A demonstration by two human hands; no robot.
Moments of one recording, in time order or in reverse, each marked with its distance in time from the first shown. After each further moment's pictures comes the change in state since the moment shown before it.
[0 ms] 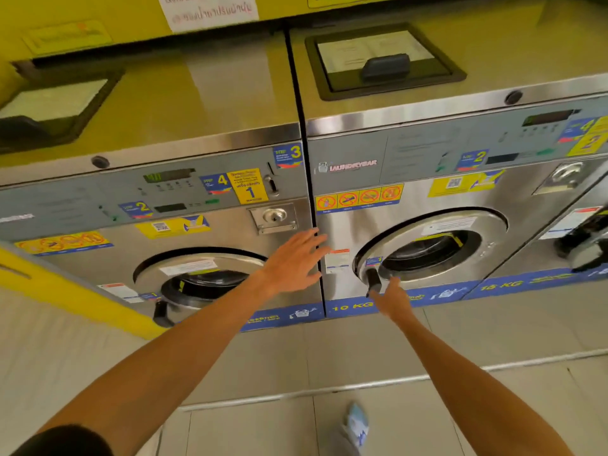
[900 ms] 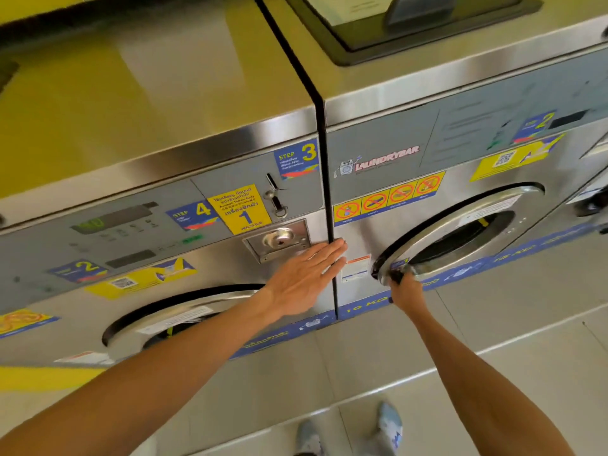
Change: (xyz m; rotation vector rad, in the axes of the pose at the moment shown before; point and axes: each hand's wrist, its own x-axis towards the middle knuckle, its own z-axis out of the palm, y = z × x) left_hand 0.032 -0.079 0.080 0.271 0.059 0.307; right_hand 0.104 -0.008 0.069 0.145 0.140 0.100
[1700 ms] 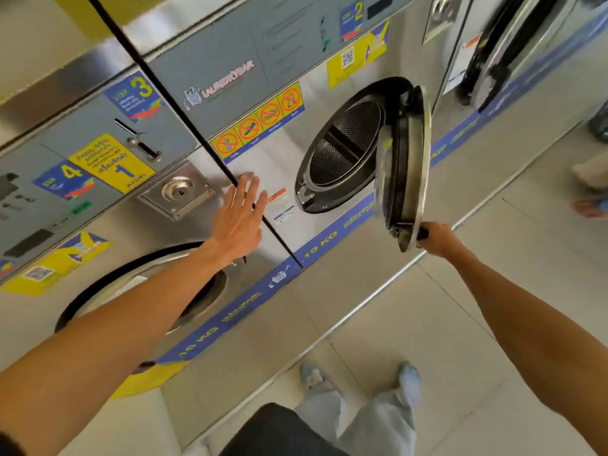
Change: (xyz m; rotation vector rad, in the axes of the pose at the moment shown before) left_hand 0.017 0.054 -0.041 0.052 -0.240 -0.190; right_hand -0.092 0.193 -0.144 -0.257 0.040 0.072
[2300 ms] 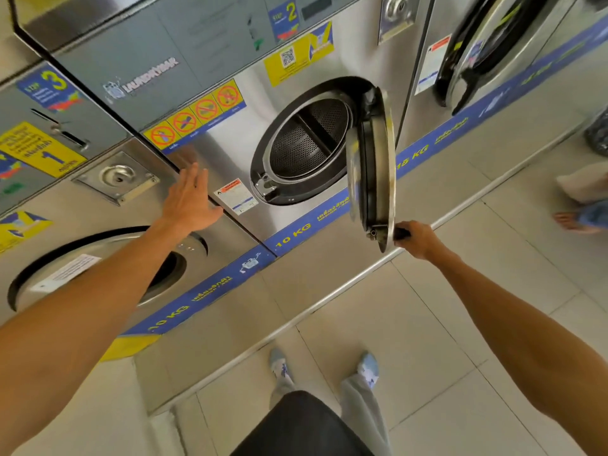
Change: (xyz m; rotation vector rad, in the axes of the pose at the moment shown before) left_hand 0.030 0.037 -0.038 -0.374 -0.155 -0.413; right_hand 0.010 0.088 -0.067 -0.028 -0.095 -0.231
